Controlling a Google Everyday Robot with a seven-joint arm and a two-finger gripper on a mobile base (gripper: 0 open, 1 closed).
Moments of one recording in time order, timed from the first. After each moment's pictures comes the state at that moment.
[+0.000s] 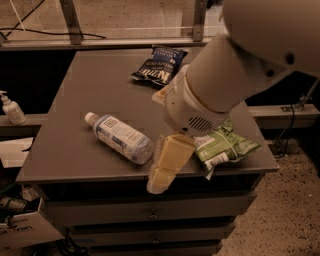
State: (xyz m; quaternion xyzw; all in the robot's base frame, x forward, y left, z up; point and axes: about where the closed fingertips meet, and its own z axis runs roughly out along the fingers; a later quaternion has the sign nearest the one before) arm 0.403 0.005 0.923 -0.68 0.68 0.13 0.24
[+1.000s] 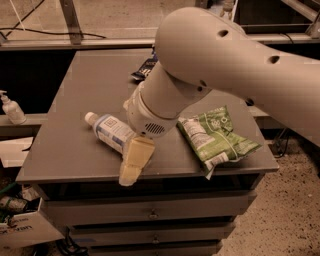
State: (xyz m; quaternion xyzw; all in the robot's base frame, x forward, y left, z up) arm 0.447 0.067 0.868 -0.71 0.65 0.13 0.24
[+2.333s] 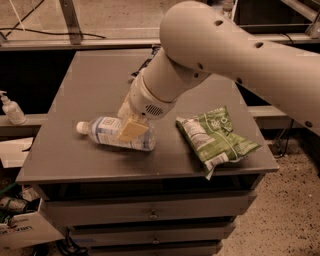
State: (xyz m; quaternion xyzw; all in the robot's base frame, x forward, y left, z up) arm 0.495 0.077 0.870 -0.70 0.65 0.15 0.27
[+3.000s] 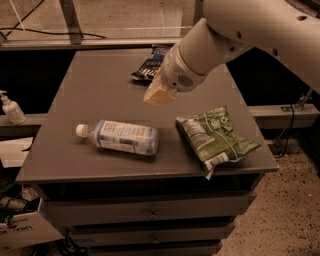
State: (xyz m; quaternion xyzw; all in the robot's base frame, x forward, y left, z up) arm 0.554 0.013 0.902 -0.66 0.68 0.14 0.30
